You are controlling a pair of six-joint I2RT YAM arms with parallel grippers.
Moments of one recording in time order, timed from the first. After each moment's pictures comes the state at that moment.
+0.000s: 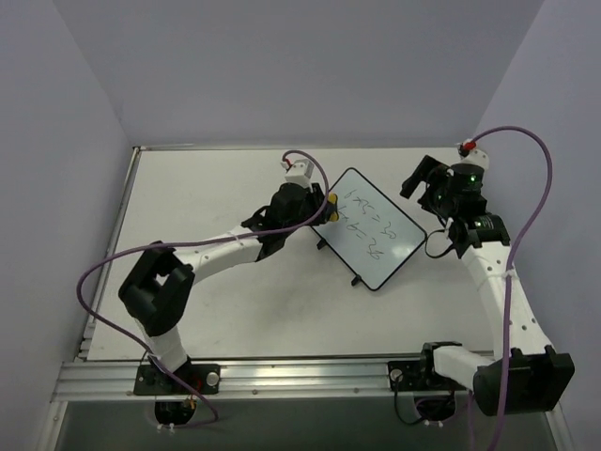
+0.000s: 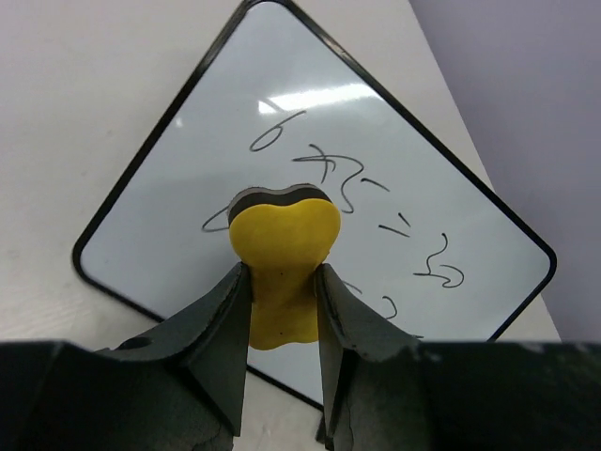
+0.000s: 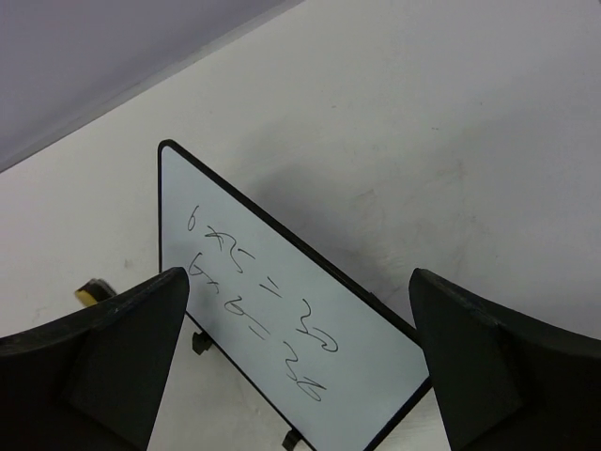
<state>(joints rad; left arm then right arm) -0.79 1.73 1.19 0.22 -0.15 -0.66 0.06 1.15 1.10 -0.44 0.08 0.47</state>
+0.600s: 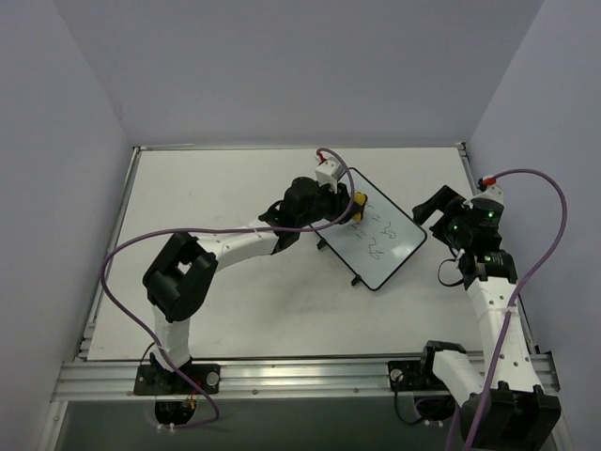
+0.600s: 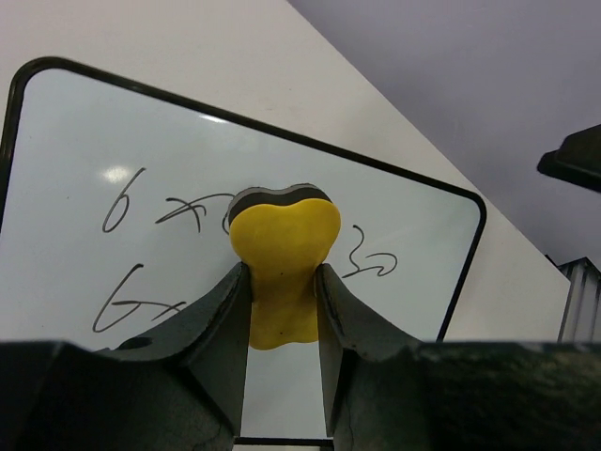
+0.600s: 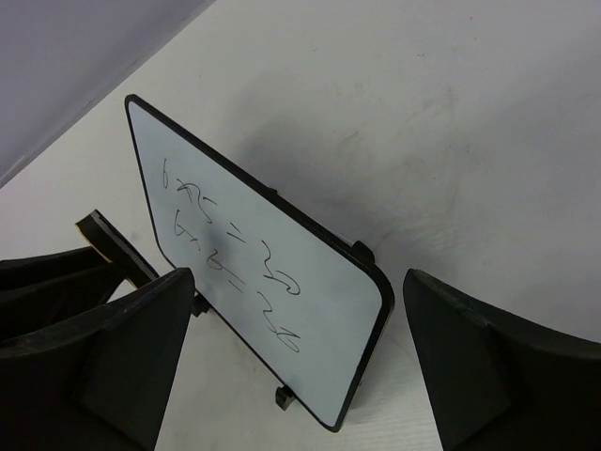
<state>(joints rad) -0.80 1.93 1.34 0.41 0.16 -0.43 -0.13 0.93 0.82 -0.39 -0.13 0.54</state>
